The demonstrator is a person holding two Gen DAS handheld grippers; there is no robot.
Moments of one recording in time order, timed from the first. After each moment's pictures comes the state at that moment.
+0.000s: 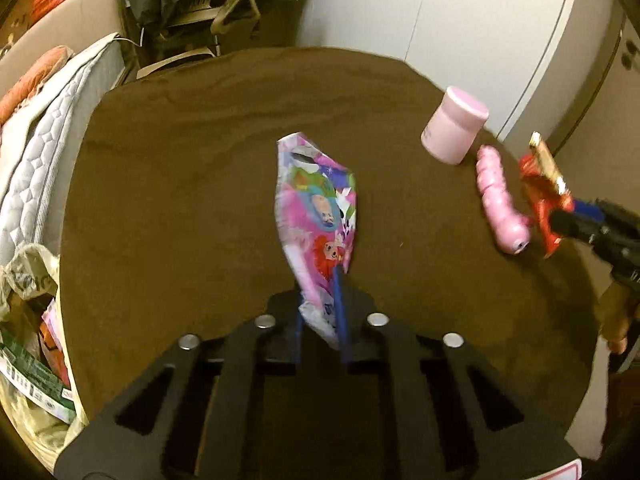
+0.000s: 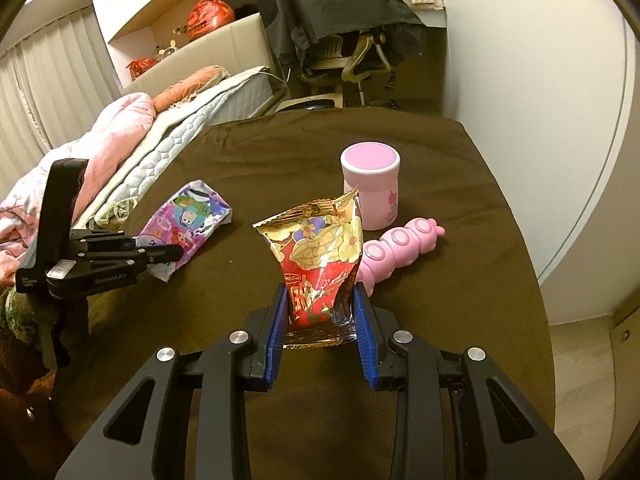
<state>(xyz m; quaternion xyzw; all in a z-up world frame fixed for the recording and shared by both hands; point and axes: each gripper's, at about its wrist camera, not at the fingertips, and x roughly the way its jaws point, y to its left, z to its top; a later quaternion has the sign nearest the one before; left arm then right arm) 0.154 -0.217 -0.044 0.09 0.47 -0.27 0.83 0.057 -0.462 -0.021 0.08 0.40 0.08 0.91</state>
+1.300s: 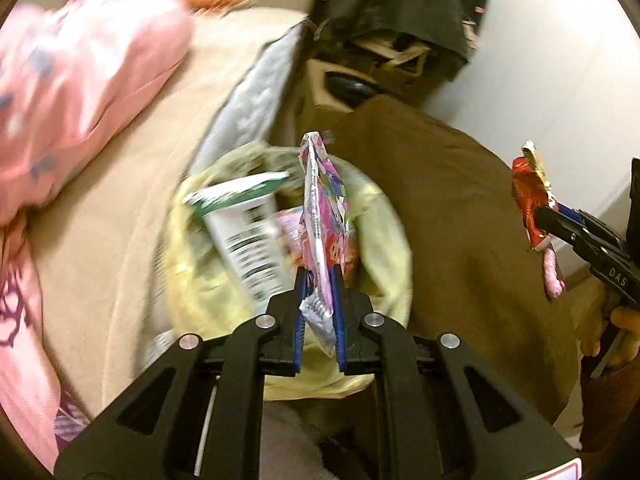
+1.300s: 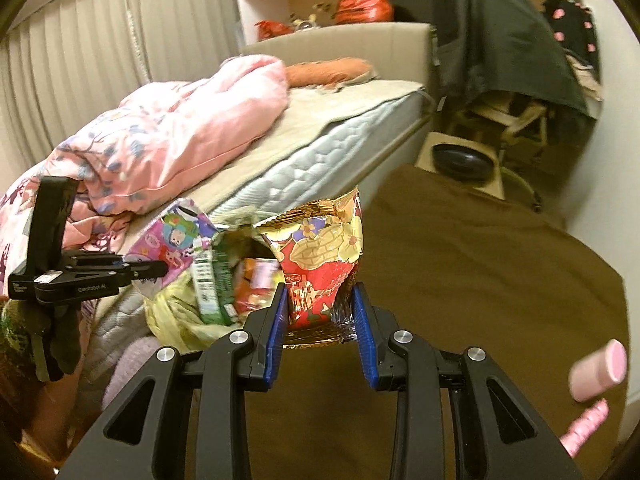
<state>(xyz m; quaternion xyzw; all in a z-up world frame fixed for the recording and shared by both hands) 0.116 0.105 -0.002 -0.10 0.46 -0.10 0.88 0.138 -0.186 0.039 -0.05 0.38 0.27 0.88</state>
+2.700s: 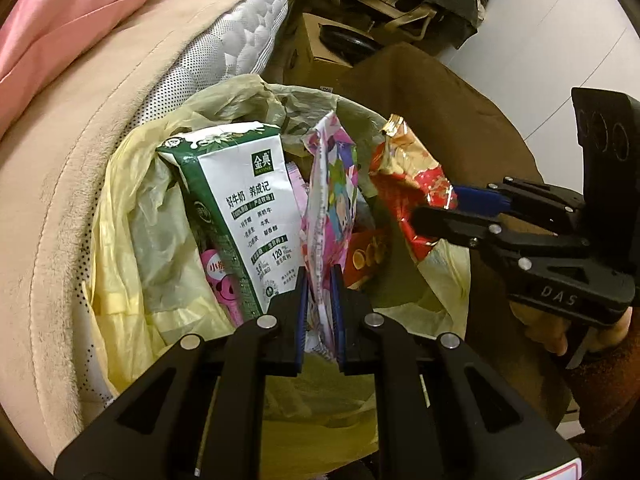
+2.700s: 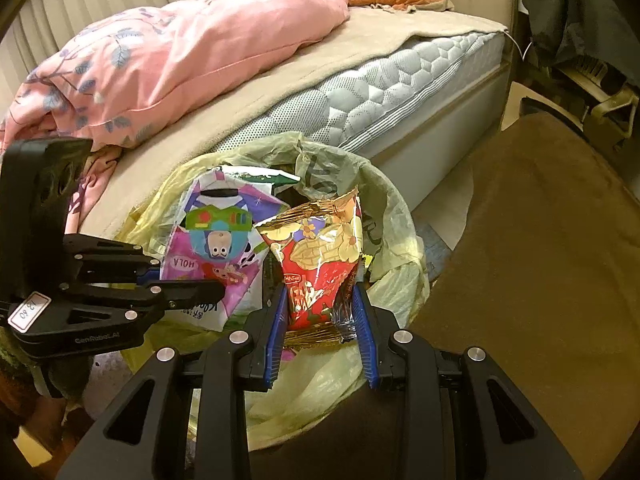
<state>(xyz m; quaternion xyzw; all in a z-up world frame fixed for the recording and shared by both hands) 0.170 0.093 -0.075 -0.11 0.52 -0.14 0.84 0.217 -0.074 -0.058 -0.10 0.48 0.34 0.81</state>
